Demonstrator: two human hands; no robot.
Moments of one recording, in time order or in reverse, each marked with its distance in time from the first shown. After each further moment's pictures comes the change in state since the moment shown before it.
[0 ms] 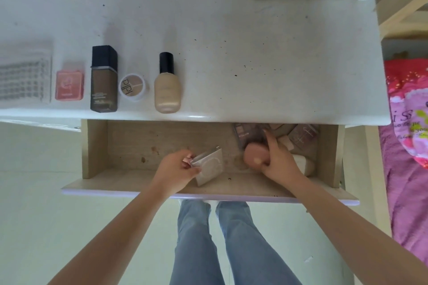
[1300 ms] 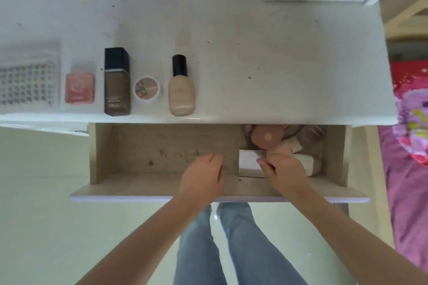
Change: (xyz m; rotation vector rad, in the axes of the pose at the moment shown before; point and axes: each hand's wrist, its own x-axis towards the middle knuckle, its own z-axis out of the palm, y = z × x) left_hand -0.002 0.007 0.013 0.486 0.100 0.421; right_hand -0.026 -0.047 0.001 -0.195 0.228 -0.132
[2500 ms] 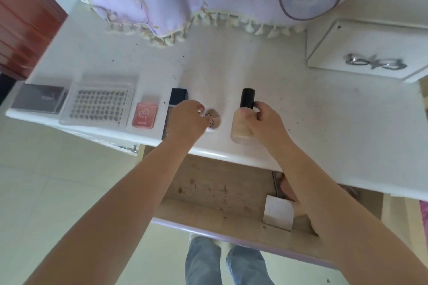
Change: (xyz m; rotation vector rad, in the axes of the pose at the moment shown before) left_hand 0.062 -0.056 -0.156 -0.223 0.354 -0.483; right_hand 0.132 -0.142 -0.076 0.740 -0.117 0.113
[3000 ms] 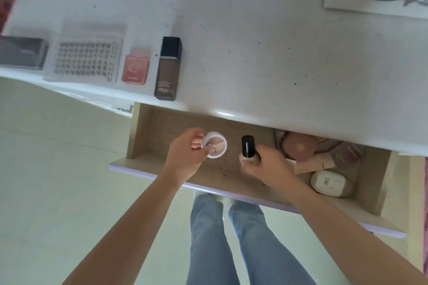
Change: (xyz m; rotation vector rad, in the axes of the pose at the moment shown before) left_hand -0.100 -0.063 0.067 -0.363 -0.190 -0.129; right_hand -0.074 0.134 0.022 -0.488 -0.262 0.056
